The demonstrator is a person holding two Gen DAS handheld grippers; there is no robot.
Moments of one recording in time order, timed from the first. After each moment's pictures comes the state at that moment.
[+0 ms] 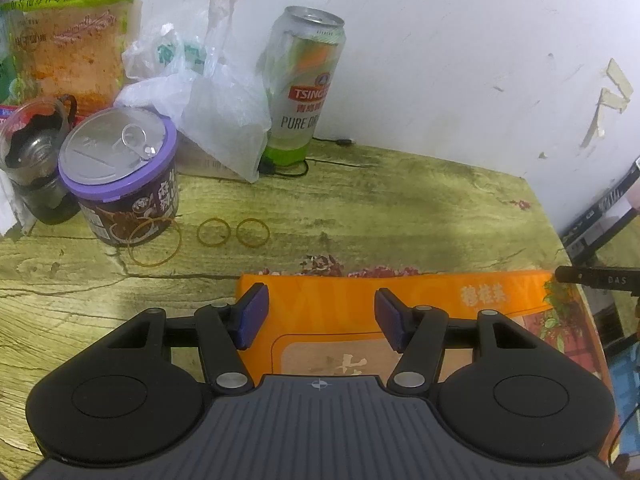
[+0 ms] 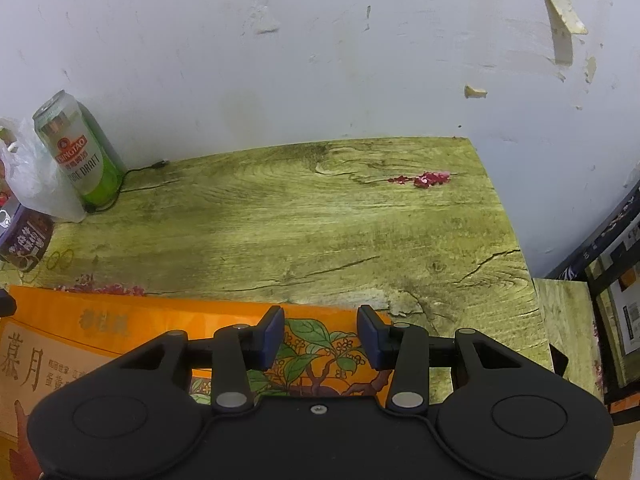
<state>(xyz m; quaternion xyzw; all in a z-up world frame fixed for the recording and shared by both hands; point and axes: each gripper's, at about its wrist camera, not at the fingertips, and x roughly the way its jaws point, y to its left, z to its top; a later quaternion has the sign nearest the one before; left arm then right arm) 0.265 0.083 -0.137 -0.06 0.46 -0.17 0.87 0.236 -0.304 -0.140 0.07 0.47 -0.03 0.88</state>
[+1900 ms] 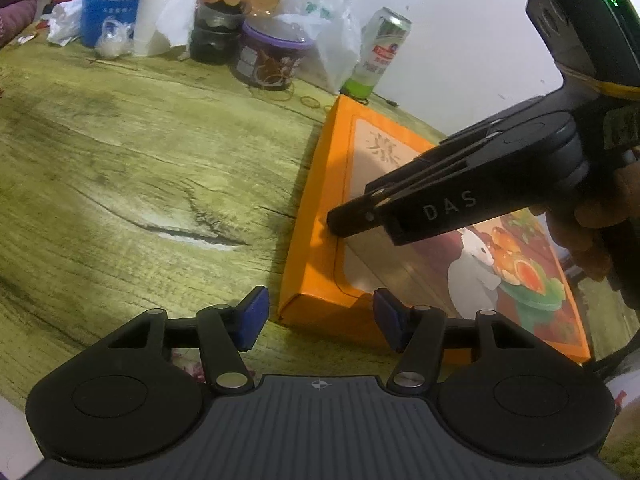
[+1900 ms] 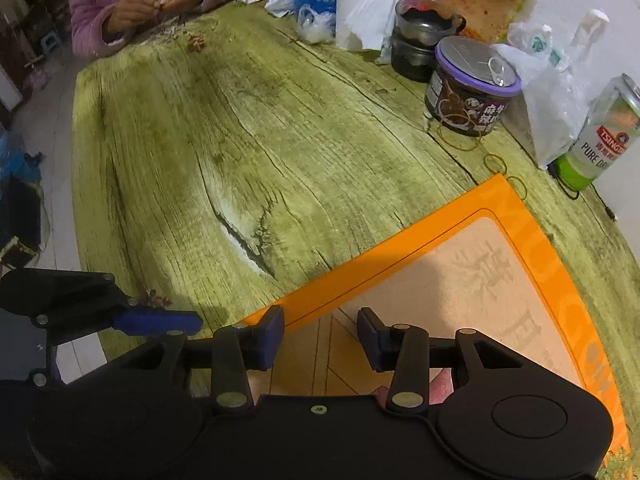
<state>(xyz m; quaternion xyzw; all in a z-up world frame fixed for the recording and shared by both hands) 0.022 0.158 -0.161 -0.19 0.42 -0.09 0.88 0.146 0.031 -0.125 -0.25 0.51 0.35 0.74</state>
